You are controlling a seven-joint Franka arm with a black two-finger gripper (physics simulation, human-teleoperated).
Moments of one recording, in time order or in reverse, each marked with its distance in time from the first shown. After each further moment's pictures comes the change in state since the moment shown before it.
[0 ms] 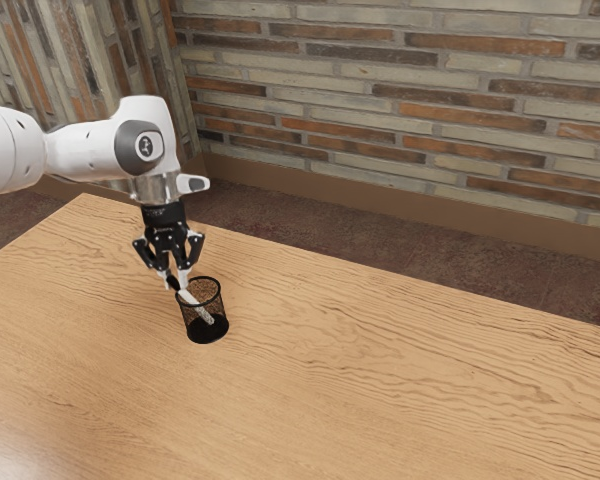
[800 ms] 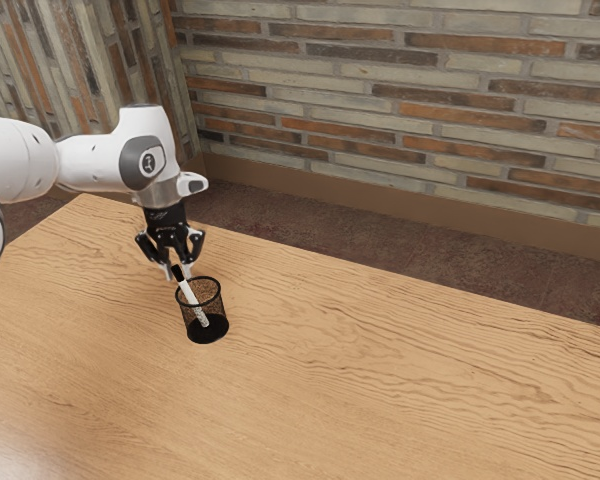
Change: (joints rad) arm -0.002 0.086 0.030 0.046 0.079 0.206 0.004
